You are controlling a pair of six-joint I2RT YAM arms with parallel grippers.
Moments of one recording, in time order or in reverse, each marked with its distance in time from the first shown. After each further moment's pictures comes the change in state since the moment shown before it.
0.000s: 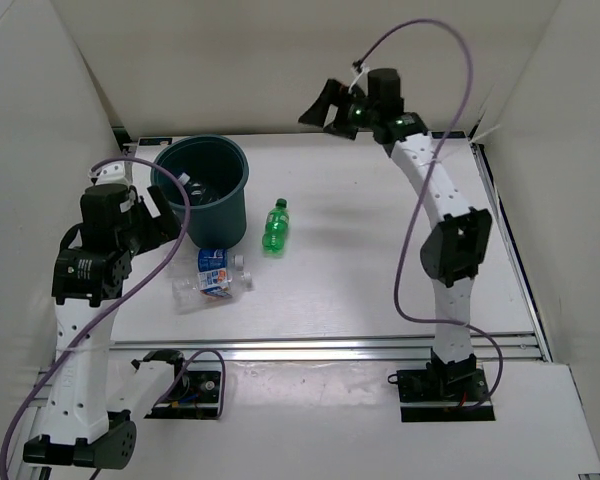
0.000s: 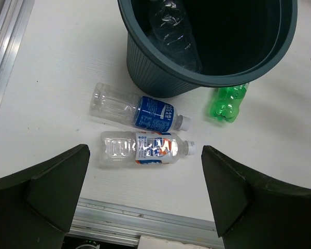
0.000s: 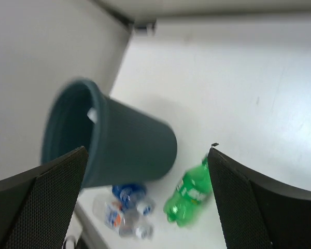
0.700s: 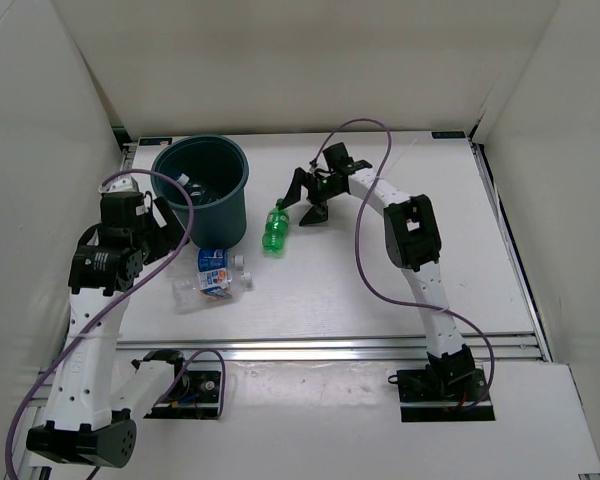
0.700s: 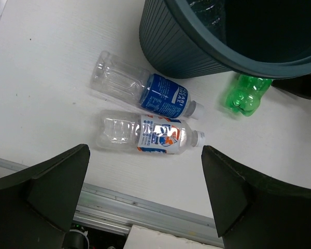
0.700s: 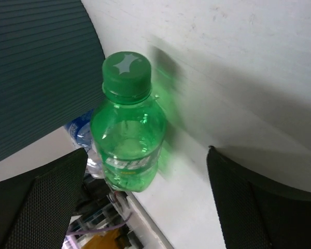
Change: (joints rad) left arm 0.000 -0.008 -0.160 0.018 -0.032 -0.119; right arm 0.072 0.439 -0.111 -0.173 -0.321 0.061
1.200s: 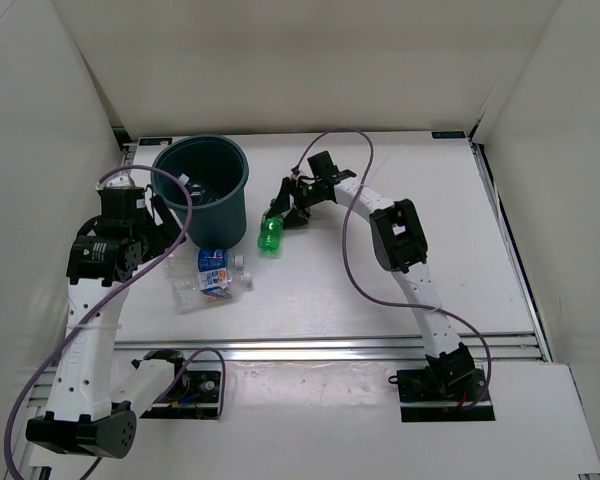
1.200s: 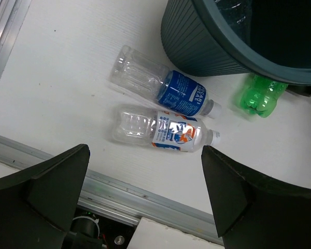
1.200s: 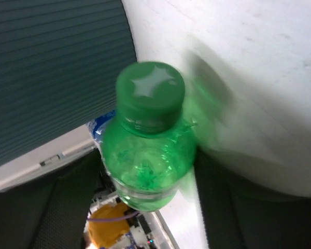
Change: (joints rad) left arm 0.000 0.055 0.070 -0.084 -0.063 -0.013; right arm 0.056 0.117 0.076 0.138 -0.160 0.102
